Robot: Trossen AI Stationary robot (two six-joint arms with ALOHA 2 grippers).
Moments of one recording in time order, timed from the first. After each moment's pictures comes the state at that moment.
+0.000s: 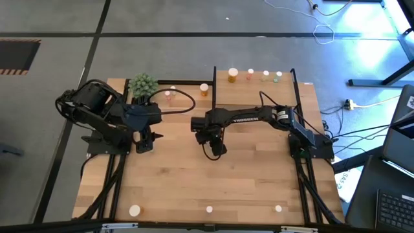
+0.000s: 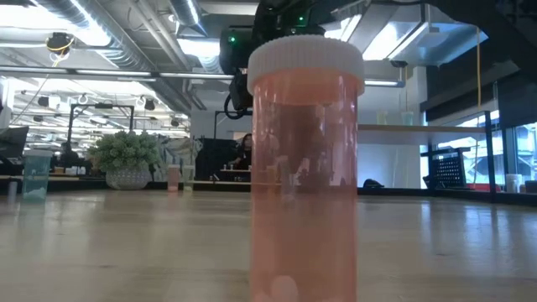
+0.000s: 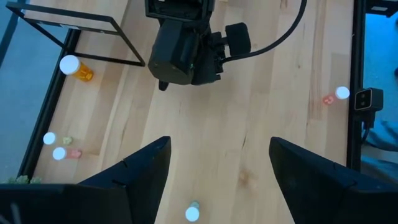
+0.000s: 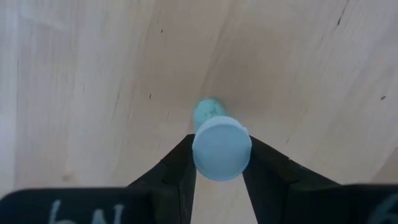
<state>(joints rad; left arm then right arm) -0.35 1.45 2.10 -1.57 -0.35 -0.43 -0.04 2.25 1.90 -1.15 -0.15 -0.34</state>
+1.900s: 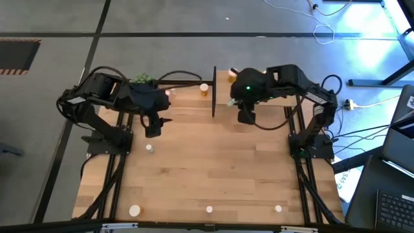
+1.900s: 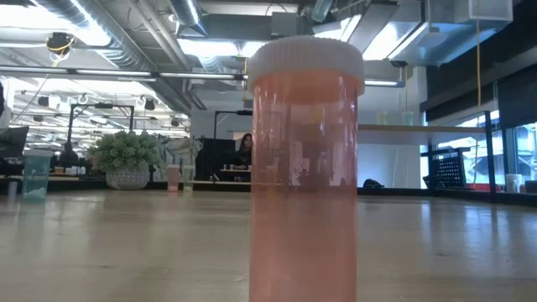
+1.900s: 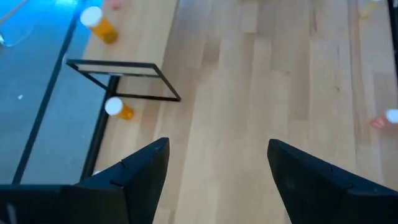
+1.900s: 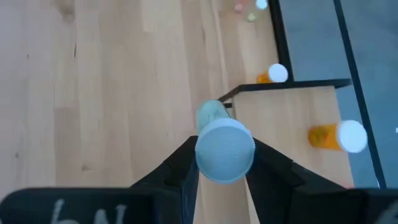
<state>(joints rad) -0.15 1.45 2.10 -1.45 -0.36 -0.12 -0.08 1.77 2.32 -1.57 0.19 -0.06</state>
